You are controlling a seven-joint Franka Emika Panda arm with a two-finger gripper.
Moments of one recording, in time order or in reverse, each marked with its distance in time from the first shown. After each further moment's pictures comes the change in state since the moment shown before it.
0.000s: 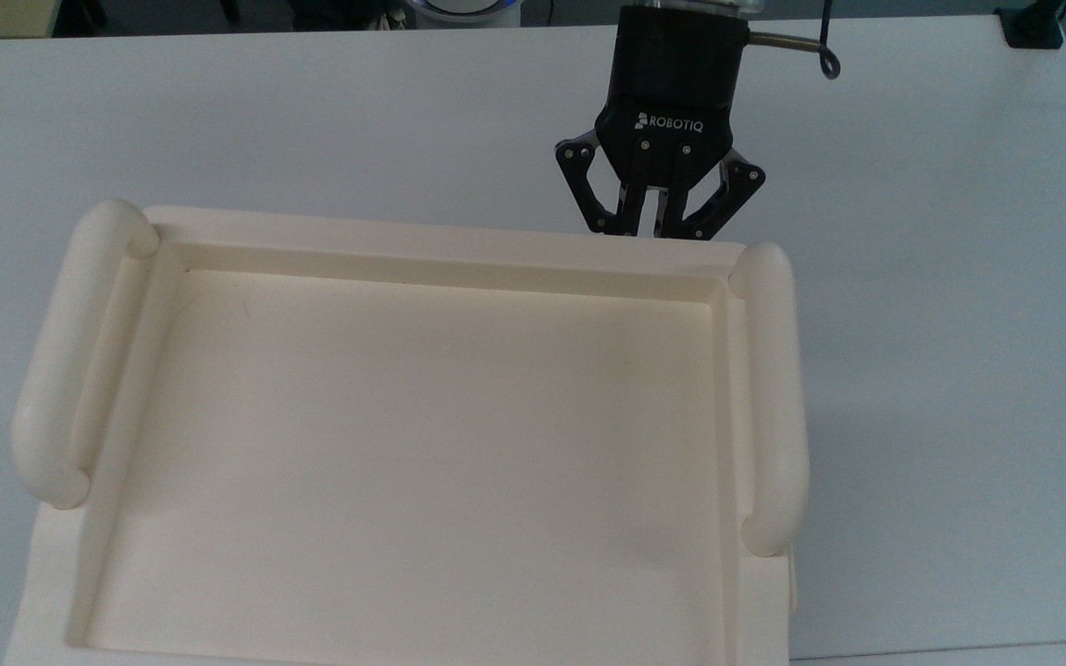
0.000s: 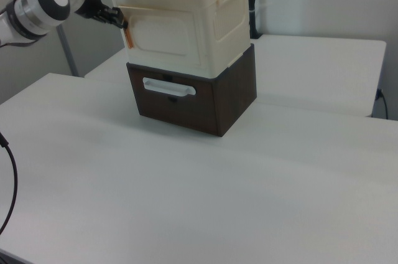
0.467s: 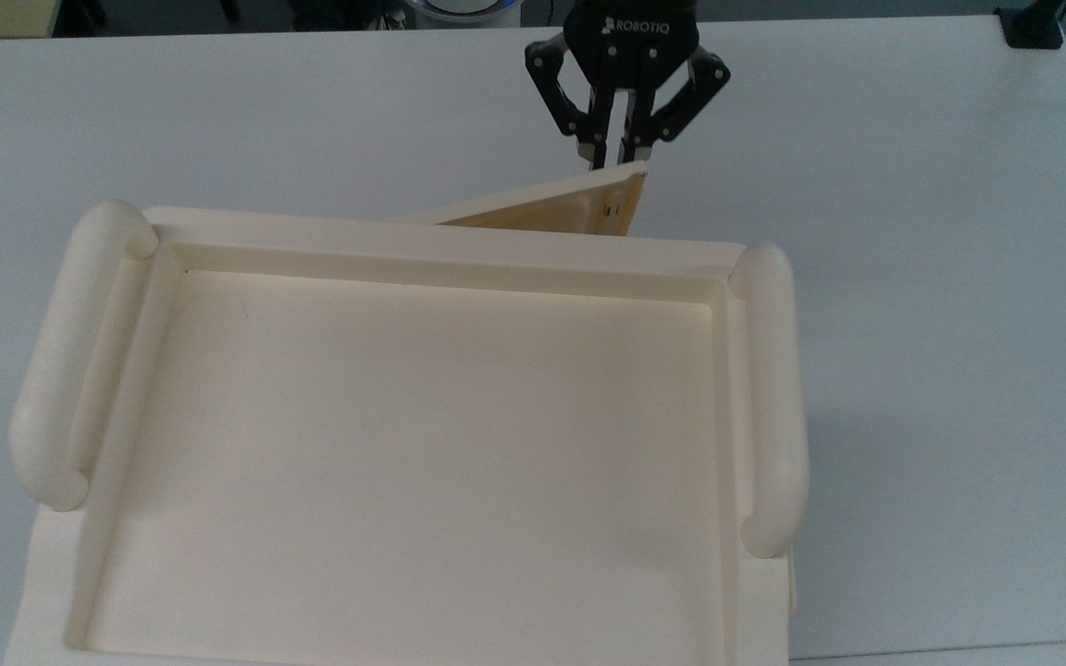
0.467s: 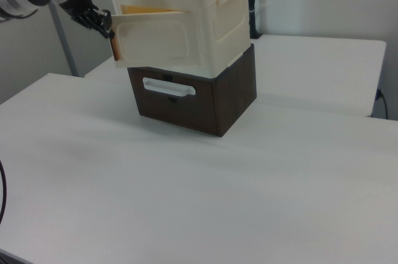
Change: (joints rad) arm 0.008 -0.153 0.003 -0.058 0.199 -0.315 -0.213
